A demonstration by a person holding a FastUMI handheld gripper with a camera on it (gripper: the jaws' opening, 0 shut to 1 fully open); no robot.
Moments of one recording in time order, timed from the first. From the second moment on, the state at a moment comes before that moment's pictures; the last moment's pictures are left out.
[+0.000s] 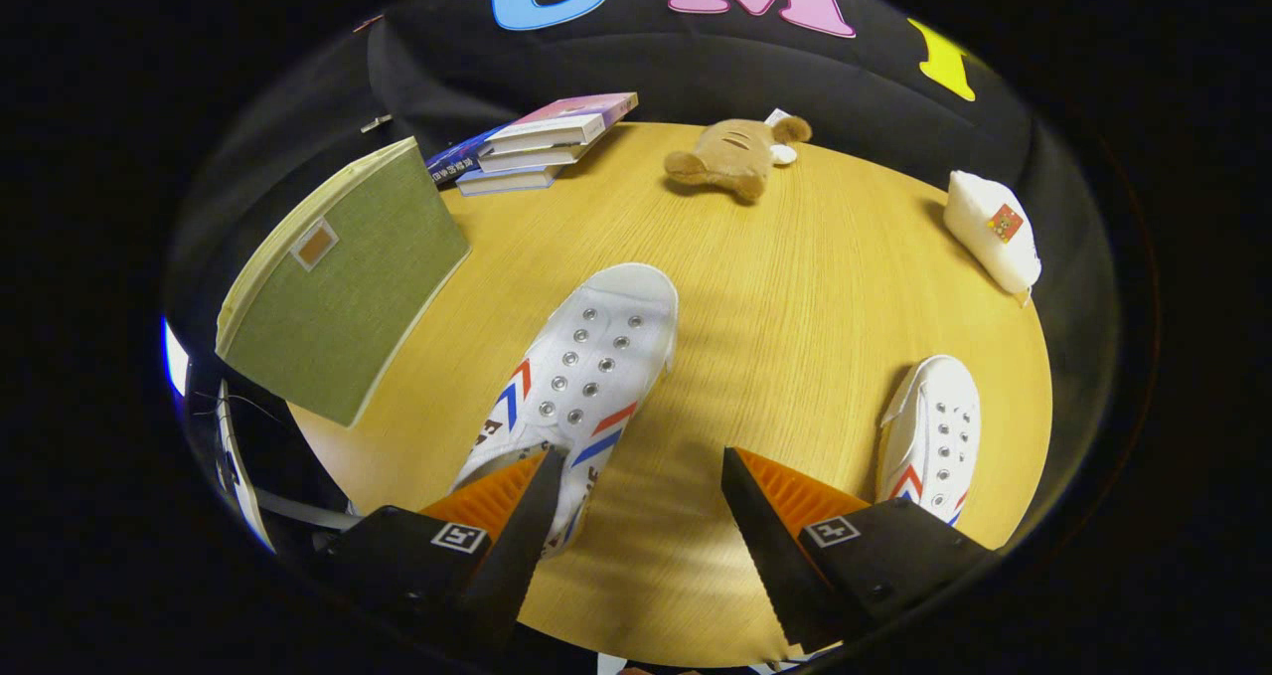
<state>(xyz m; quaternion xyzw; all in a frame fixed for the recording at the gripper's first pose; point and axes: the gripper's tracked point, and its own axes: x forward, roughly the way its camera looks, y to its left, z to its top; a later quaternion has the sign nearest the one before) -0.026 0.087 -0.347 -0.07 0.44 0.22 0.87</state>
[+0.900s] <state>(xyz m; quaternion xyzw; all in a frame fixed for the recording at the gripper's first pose) -0.029 0.113 -0.363 0.05 0.50 0.15 0.85</state>
